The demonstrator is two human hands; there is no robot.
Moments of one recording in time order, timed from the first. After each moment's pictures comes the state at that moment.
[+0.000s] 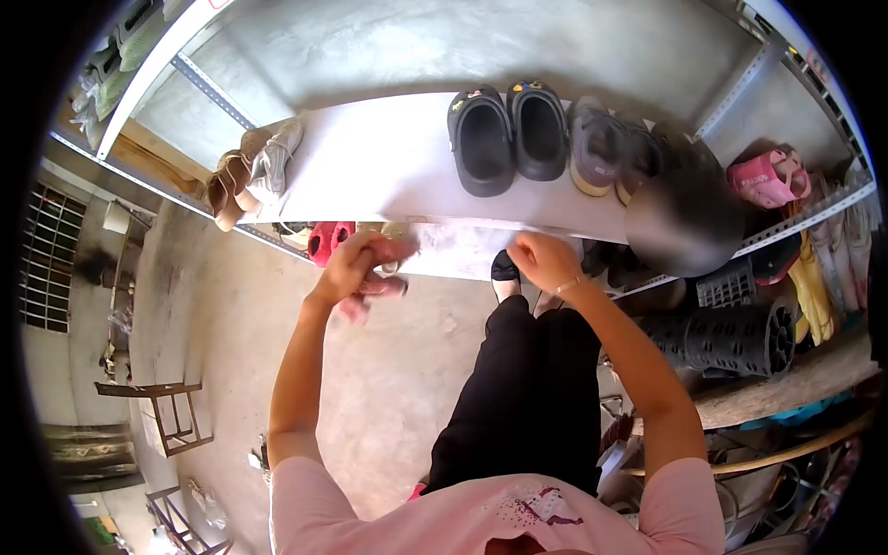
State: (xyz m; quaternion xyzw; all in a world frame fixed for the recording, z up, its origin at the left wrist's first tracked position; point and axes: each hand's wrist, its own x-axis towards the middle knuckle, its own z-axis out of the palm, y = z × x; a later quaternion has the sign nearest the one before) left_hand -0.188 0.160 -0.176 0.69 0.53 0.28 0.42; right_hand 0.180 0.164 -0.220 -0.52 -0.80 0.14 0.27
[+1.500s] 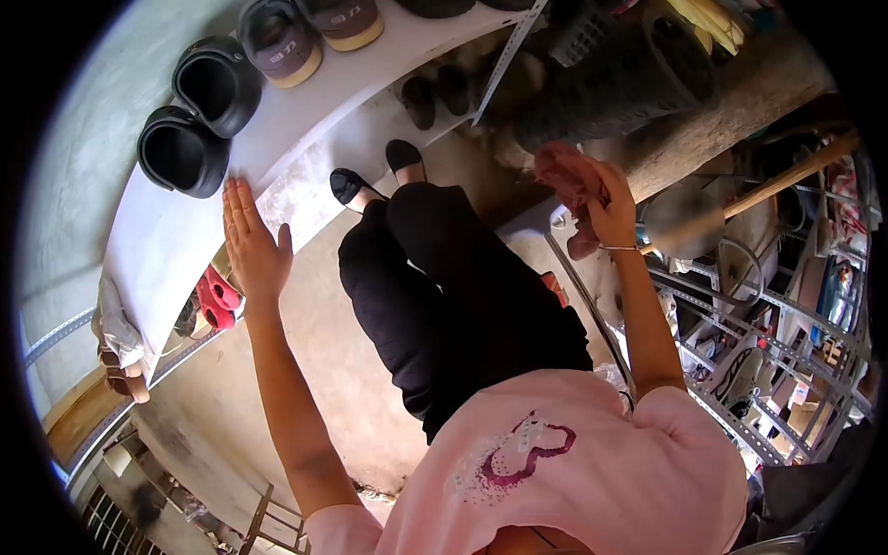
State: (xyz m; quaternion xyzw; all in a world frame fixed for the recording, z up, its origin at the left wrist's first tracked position) left_hand -0.001 0.172 -0.215 0.90 0.43 0.10 -0.03; right_hand 0.391 -0.134 -0.251 -0.80 -0.42 0.12 0.40
